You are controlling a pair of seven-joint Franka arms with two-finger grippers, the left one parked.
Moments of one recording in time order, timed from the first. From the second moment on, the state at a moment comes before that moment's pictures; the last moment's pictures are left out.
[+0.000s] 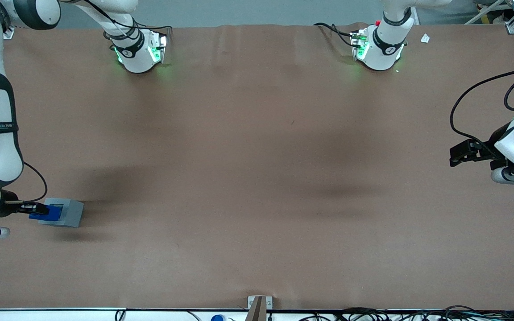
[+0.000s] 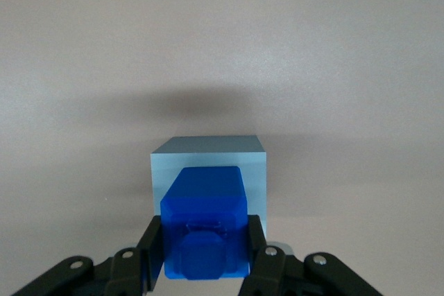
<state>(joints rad) -0.24 0.68 -0.04 -1.38 0.05 2.04 -0.22</state>
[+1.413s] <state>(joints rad) -0.24 0.68 -0.04 -1.37 0.05 2.02 -0.21</state>
